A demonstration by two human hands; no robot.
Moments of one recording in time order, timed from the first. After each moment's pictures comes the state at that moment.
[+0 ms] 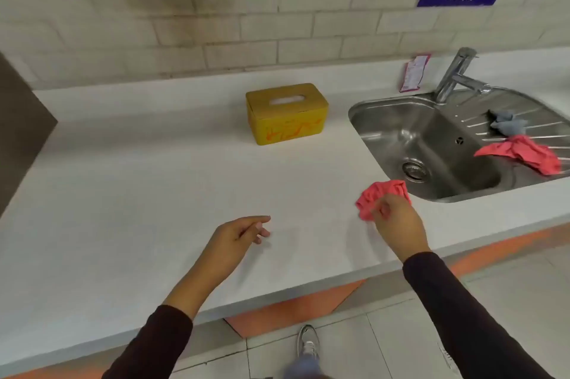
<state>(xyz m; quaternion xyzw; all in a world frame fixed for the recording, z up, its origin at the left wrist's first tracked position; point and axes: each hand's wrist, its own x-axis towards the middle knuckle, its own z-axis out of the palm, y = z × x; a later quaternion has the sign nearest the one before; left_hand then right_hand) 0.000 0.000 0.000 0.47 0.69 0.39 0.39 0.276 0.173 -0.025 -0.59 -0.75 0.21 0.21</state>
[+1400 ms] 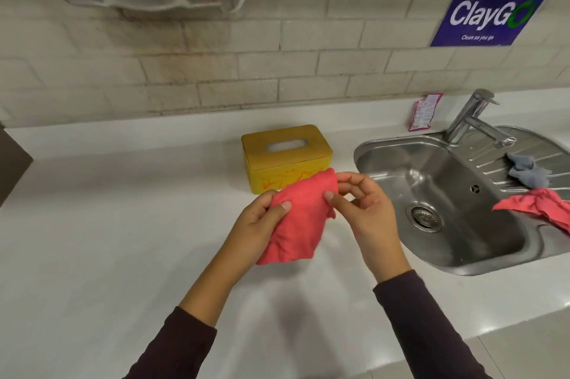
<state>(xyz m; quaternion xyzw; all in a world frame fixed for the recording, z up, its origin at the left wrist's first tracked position) -0.003 0.135 0.085 0.38 0.58 0.57 0.44 0.149 0.212 0.103 -0.37 -0.60 0.55 0.45</state>
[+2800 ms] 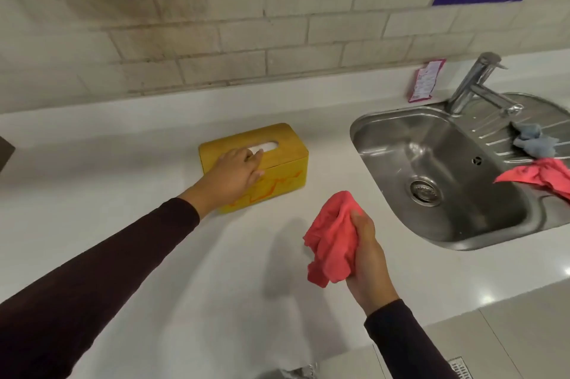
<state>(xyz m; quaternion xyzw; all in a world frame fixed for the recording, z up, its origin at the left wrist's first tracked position) -0.095 0.228 0.012 0.73 0.68 0.04 0.01 0.183 0.185 0.015 -0.45 -0.30 0.74 0.41</state>
